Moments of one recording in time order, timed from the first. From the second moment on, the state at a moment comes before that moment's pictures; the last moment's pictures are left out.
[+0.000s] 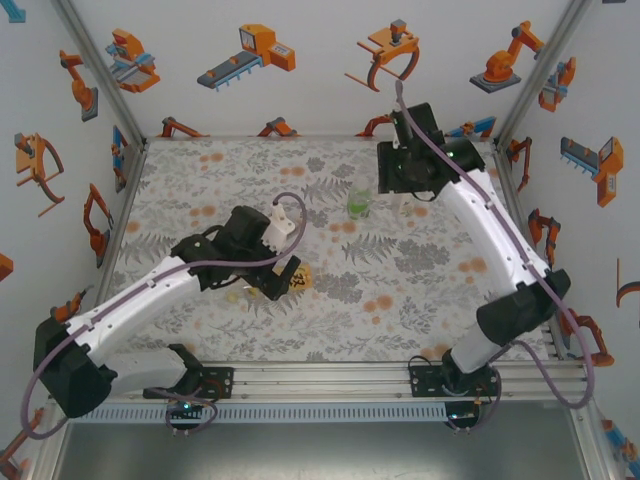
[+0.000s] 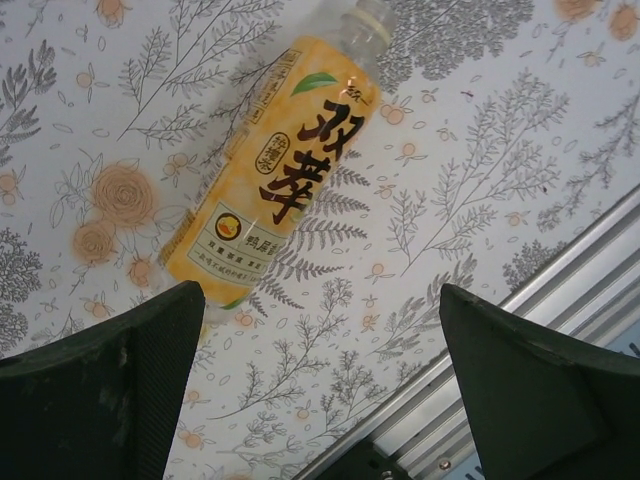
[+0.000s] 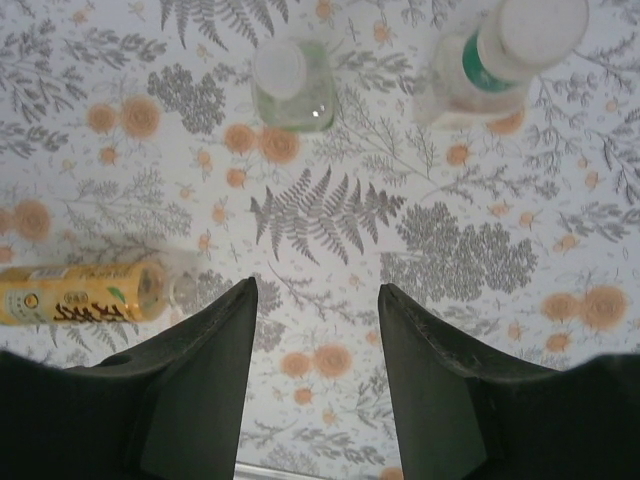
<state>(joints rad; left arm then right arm) -0.77 1.20 0.98 -0.72 0.05 0.00 0.46 1.57 1.78 -1.07 0.12 0.29</state>
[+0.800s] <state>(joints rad) -0.73 1.48 0.89 -0.54 0.00 -0.05 0.46 1.29 1.43 -1.04 0.09 0.40</state>
